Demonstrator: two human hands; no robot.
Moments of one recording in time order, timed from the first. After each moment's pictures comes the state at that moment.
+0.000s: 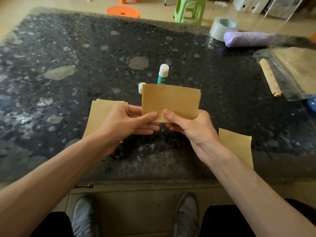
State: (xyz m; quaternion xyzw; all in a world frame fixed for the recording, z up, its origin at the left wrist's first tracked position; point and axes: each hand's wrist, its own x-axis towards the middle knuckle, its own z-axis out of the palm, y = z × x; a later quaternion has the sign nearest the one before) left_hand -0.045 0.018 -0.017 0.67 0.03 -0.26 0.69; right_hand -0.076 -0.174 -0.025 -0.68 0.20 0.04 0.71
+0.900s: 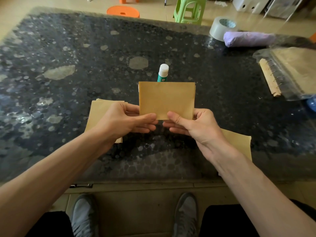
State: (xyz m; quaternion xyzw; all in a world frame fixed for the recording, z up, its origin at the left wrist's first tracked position) left_hand -0.039 0.023 -0.014 0.70 0.02 -0.25 0.67; right_hand -0.078 -0.181 -0.015 -0.66 0.20 0.09 0.72
